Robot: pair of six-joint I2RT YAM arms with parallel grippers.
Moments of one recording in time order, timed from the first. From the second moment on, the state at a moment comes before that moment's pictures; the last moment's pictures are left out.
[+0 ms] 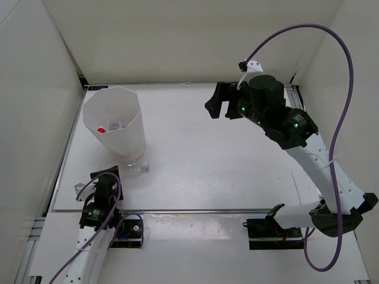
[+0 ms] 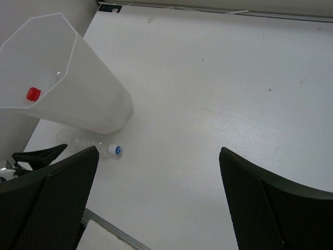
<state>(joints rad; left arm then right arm) -0.18 0.12 0.24 -0.84 -0.47 -1.73 0.74 1.29 1.72 -0.78 0.14 0.40</state>
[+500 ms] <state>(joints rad) -0.18 0.36 0.12 -0.47 -0.48 -1.76 0.74 1.26 1.71 -0.84 0.14 0.35</state>
